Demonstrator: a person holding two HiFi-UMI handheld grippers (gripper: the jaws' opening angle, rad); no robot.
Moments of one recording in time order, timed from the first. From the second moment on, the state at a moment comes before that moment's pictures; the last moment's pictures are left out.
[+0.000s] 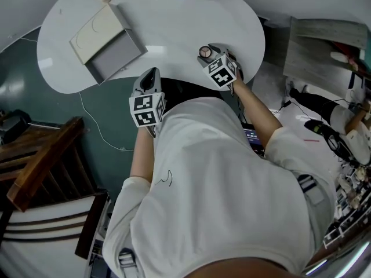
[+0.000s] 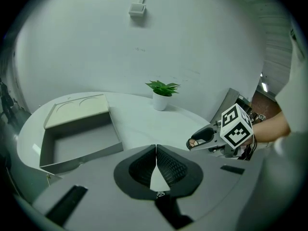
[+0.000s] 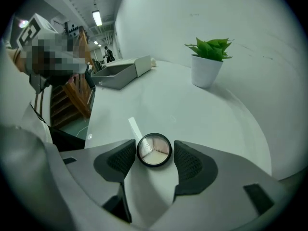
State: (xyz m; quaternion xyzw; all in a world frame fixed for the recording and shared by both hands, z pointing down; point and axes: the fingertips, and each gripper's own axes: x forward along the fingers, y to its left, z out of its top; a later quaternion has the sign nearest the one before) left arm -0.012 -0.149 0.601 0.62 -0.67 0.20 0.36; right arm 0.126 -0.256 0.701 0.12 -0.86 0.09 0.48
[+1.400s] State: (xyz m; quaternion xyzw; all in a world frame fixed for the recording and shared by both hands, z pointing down) left arm -0.136 -0.132 0.573 0.61 -0.71 0.13 0.33; right arm -0.017 -0.263 0.616 0.15 -0.90 0.18 0.38
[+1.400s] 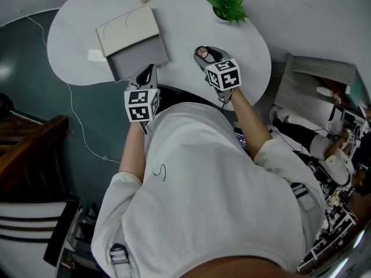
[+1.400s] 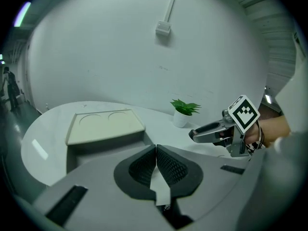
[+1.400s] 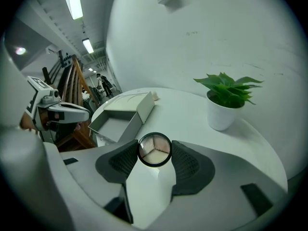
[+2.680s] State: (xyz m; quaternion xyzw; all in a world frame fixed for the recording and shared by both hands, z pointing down) left arm -0.286 -0.001 0.598 0.51 -0.78 0.06 0.36; right arm -0.220 -0.135 0.597 -0.01 -0.91 0.12 0.40
